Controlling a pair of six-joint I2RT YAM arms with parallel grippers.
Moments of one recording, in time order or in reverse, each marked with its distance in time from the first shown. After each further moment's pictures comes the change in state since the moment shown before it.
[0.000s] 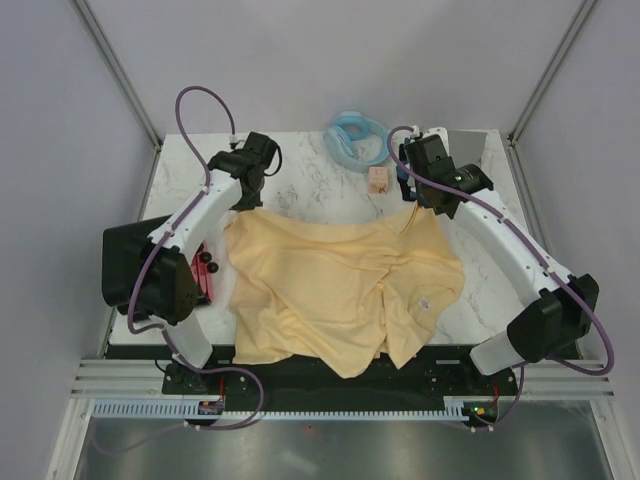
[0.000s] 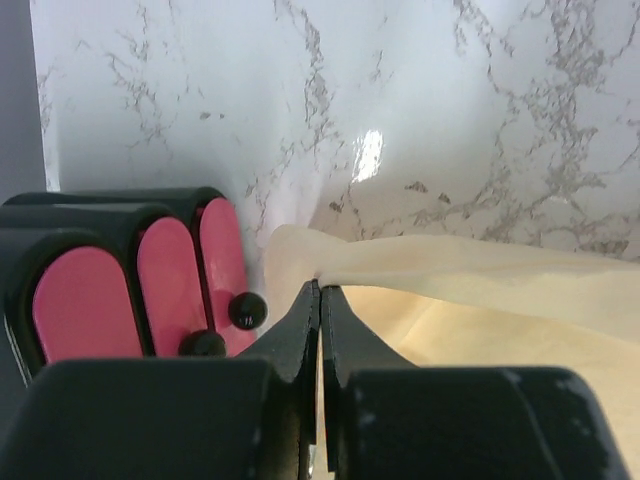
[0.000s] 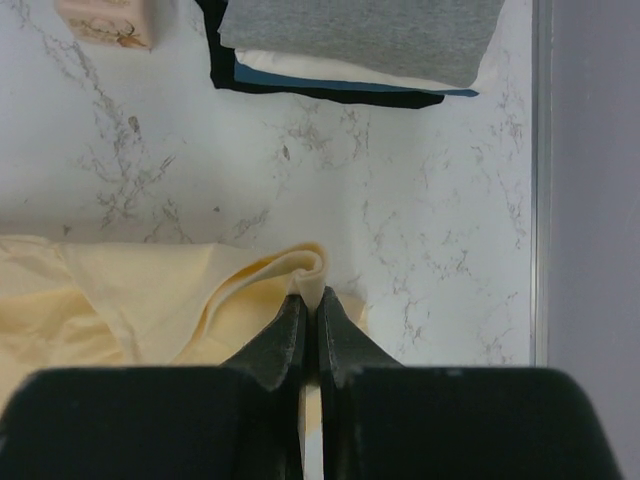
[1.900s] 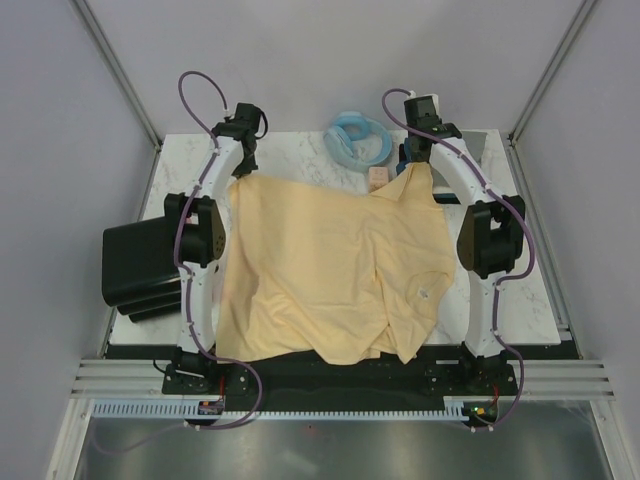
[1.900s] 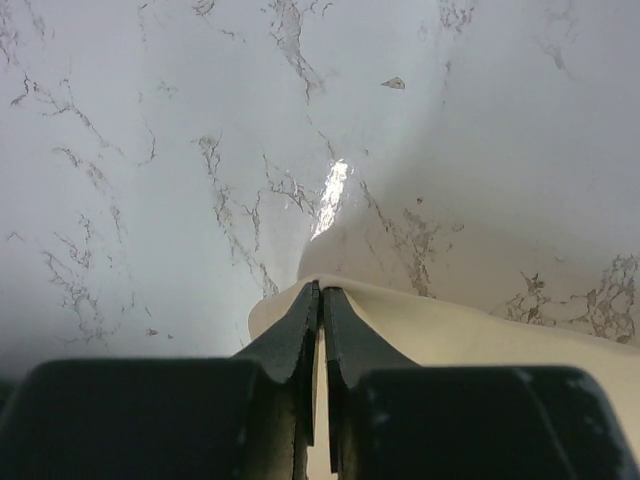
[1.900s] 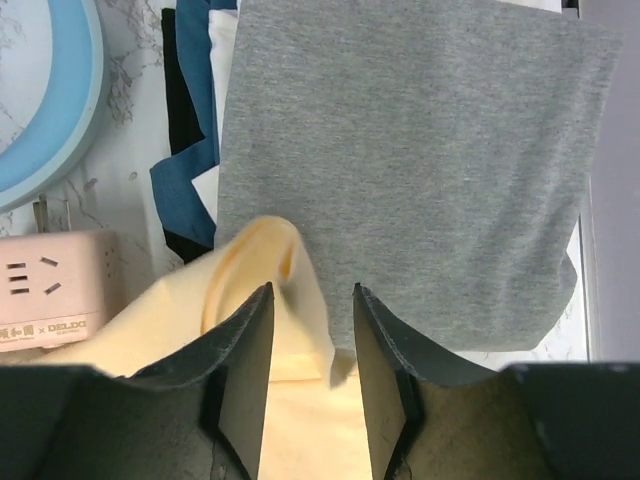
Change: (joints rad) left arm 0.191 0.612 0.633 0.074 0.094 0.092; right arm -0.212 0.675 0.520 0.231 -0.053 -0.111
